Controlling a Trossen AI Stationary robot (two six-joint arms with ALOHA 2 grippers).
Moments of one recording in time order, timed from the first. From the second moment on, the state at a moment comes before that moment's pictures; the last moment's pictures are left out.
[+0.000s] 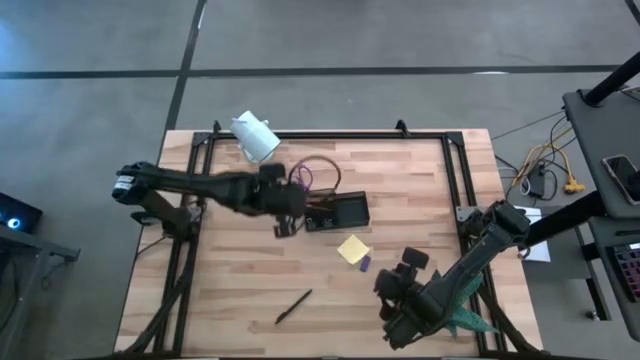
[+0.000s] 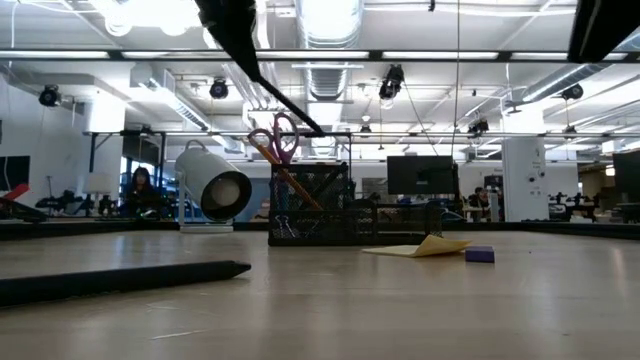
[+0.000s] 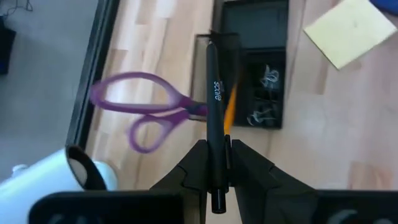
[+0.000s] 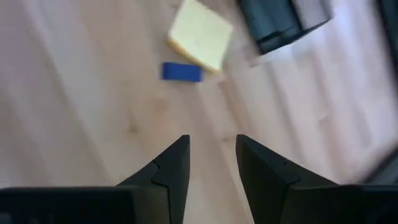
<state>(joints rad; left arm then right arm) -0.11 1.53 1.50 -1.08 -0.46 -0.18 0.75 1.92 1.66 -1.48 0.49 1.17</state>
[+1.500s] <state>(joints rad) 0.14 1.86 1.72 -1.18 -0.18 0.17 0.49 1.92 1.60 -1.53 0.56 1.10</state>
